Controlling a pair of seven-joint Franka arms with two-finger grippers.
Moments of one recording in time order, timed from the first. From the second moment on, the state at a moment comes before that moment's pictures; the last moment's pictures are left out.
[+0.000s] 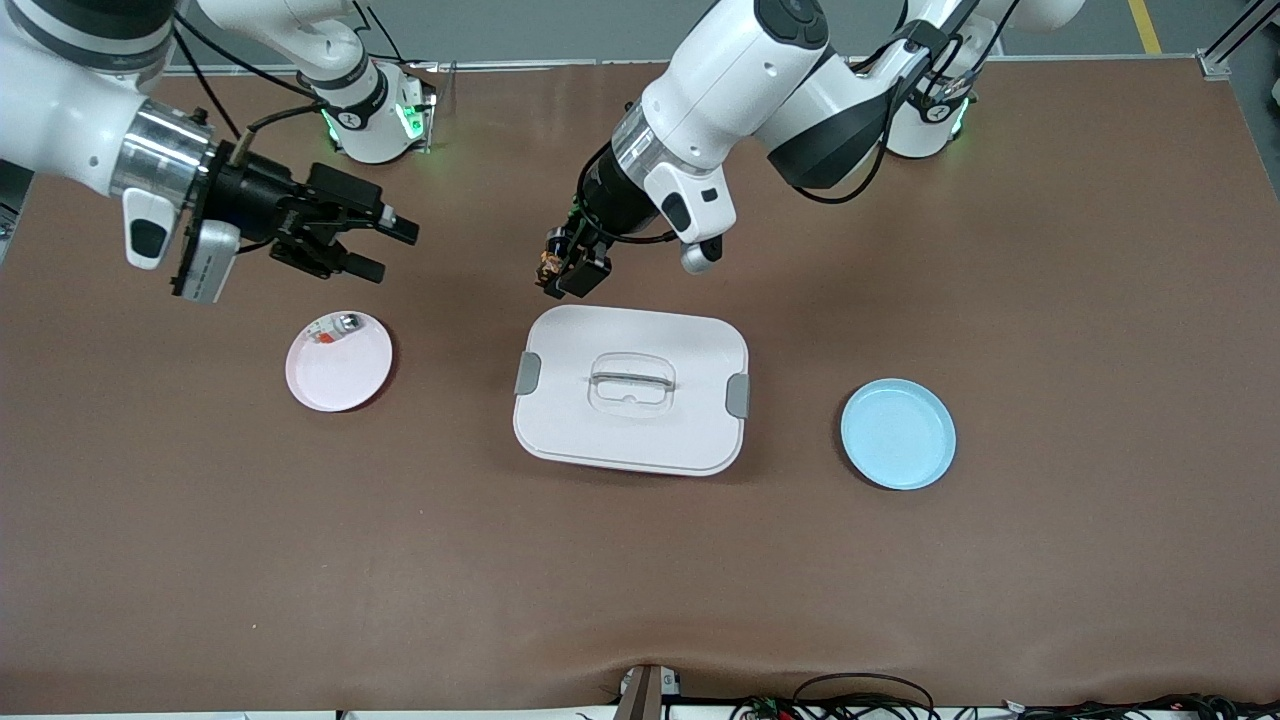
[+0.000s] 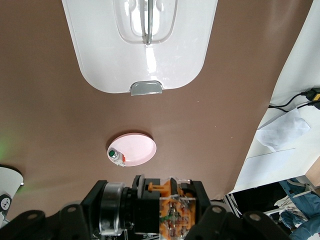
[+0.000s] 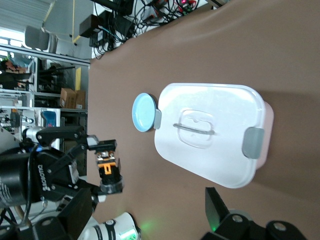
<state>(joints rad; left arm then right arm) -0.54 0.37 -0.31 -1.45 -0.28 2.37 -2.10 0.28 -0.13 -0.04 -1.94 0.91 2.03 -0.09</state>
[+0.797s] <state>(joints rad) -0.55 0.38 -0.31 -1.45 -0.28 2.37 -2.10 0.51 -0.12 -0.04 -2.01 0.92 2.33 0.00</state>
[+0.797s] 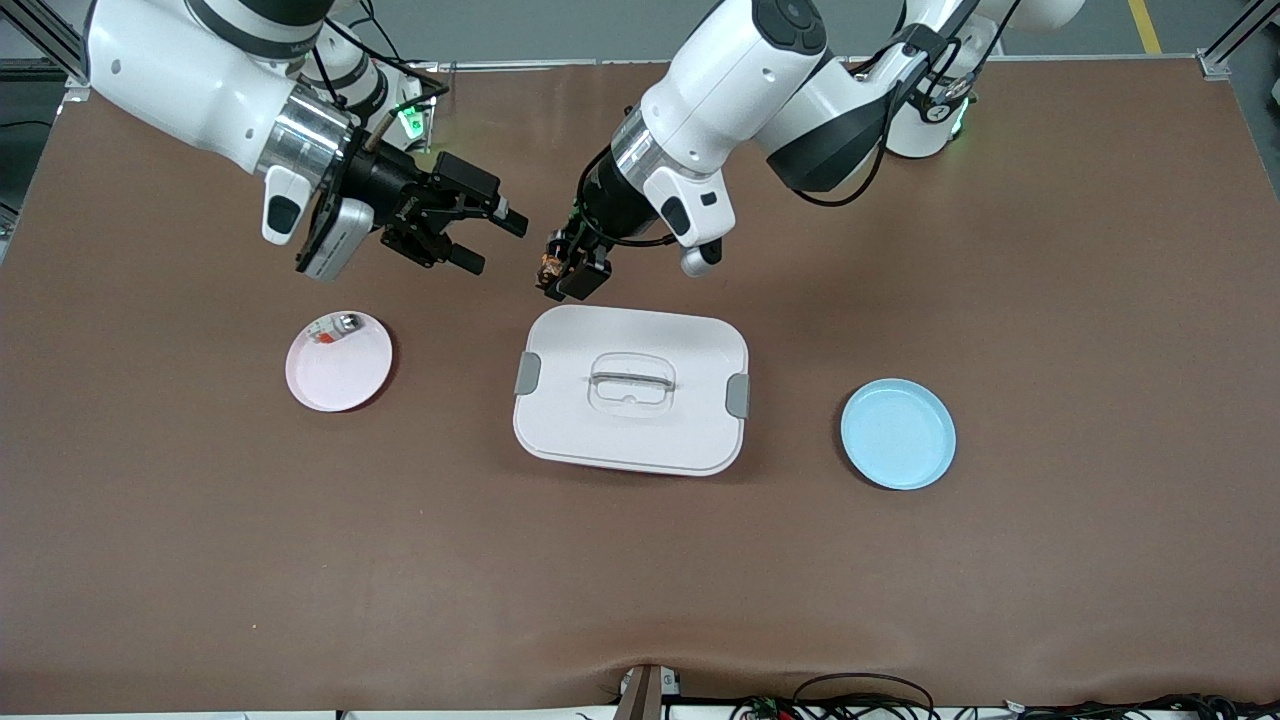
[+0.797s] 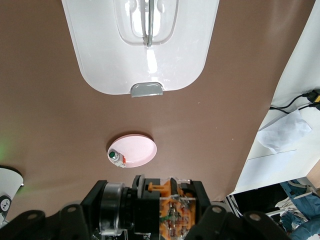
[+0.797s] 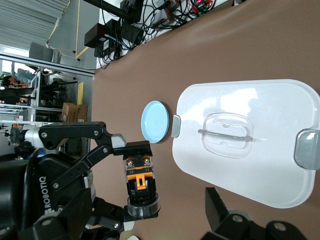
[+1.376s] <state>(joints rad) -0.55 0.38 -0.31 -1.45 -0.28 2.38 -2.10 0.57 -0.08 -0.04 -2.04 0.92 2.41 0.00</state>
